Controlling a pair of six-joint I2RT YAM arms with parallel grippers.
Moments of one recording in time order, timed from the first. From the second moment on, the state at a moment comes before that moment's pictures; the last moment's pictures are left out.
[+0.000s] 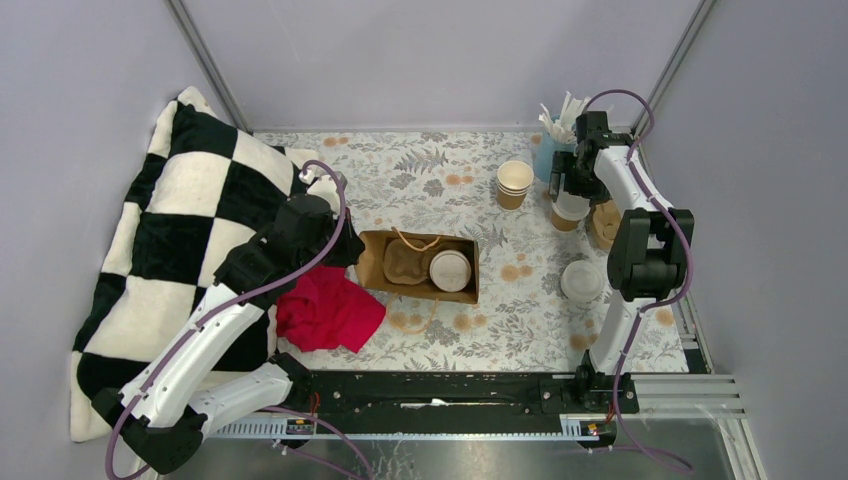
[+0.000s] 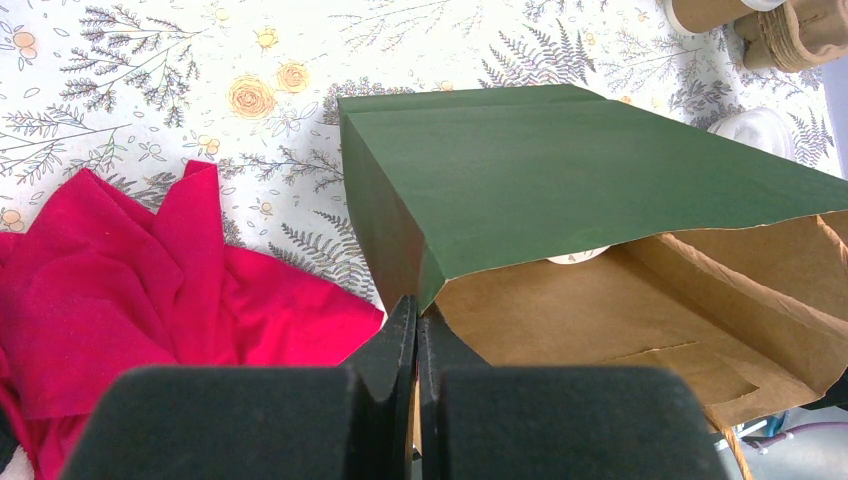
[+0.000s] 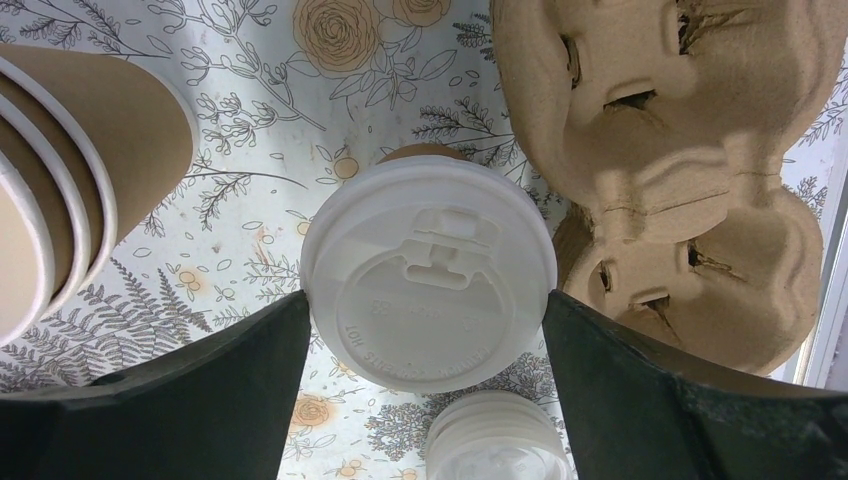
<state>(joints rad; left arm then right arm) -0.62 0.94 1.14 -0.83 -0.10 -0.48 0.01 1.95 1.67 -0.88 0.11 0.16</state>
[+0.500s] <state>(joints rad) -0.62 0.94 1.14 -0.83 -0.10 -0.48 0.01 1.96 1.67 -0.88 0.12 0.16</state>
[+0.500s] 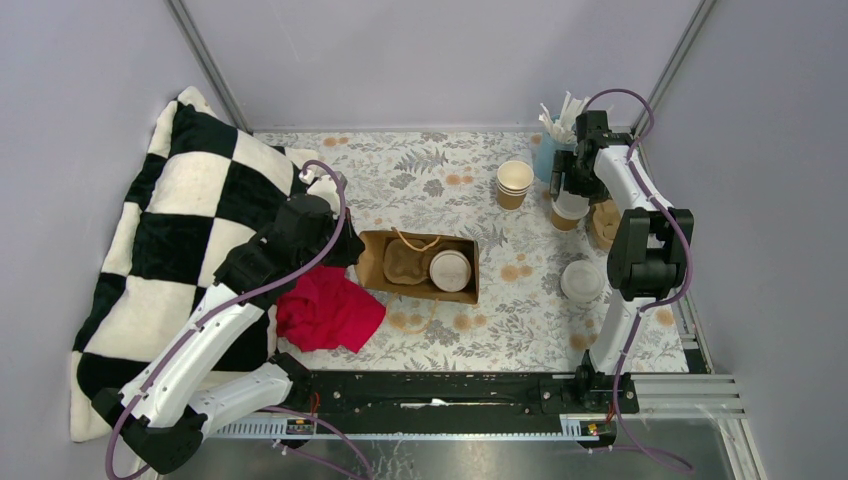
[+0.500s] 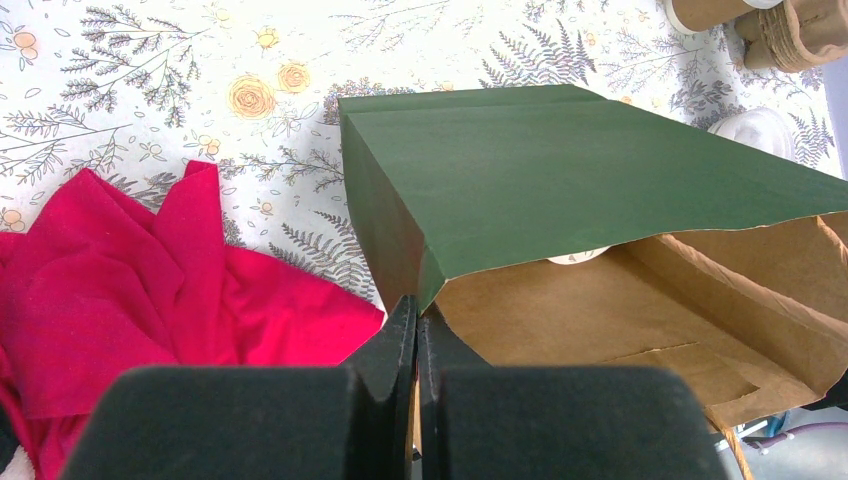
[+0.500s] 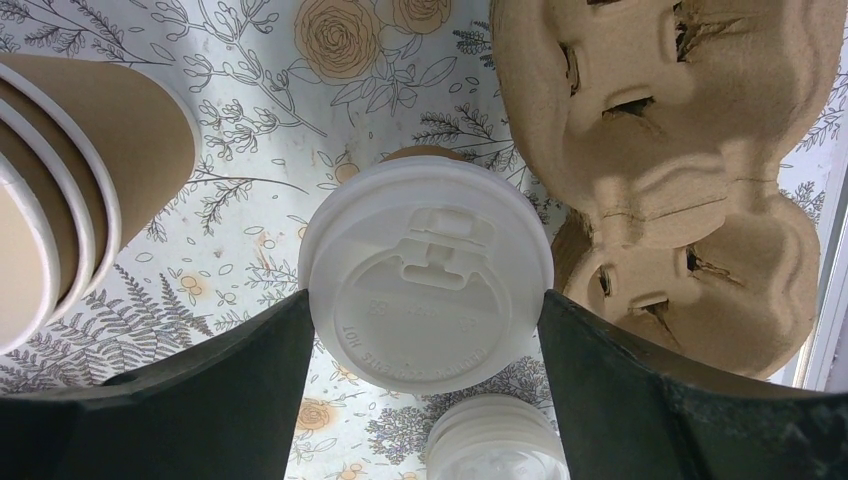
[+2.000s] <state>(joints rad) -0.62 0.97 1.19 -0.86 -0.08 -0.44 0.67 1.46 2.20 -1.04 -0.48 0.20</state>
